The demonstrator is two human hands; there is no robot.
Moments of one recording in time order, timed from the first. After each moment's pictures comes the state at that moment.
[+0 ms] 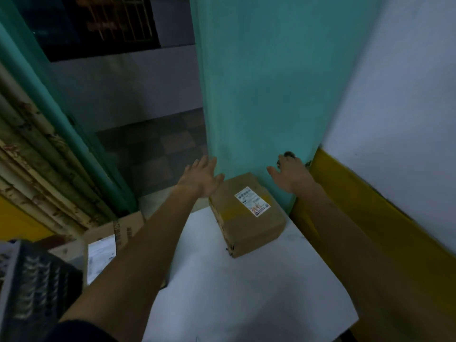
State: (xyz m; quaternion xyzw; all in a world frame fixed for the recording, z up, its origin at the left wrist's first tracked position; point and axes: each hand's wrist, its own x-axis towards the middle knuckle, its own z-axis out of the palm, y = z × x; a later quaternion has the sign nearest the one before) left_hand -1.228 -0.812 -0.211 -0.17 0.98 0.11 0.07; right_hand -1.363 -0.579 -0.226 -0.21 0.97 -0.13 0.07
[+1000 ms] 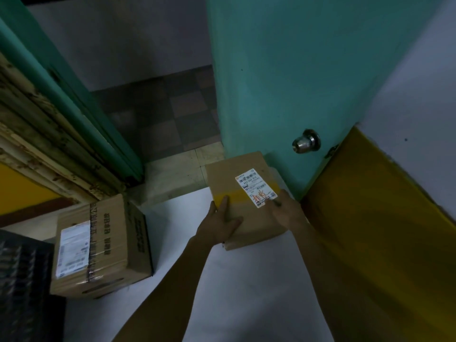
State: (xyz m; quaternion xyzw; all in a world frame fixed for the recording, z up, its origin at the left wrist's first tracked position) left_hand -1.231 -0.755 -0.419 -0.26 0.87 0.37 0.19; right_hand -1.373 -0.573 -0.414 -0.12 0.91 -0.29 0.25
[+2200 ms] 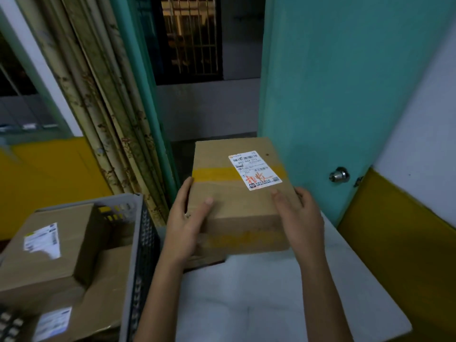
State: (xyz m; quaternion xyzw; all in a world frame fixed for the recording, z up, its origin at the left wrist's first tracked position) left_hand -0.853 -0.785 -0.141 -0.23 0.67 0.61 -0.35; right_hand -0.989 -0.619 -0.134 -0.14 0.78 -0.61 0.04
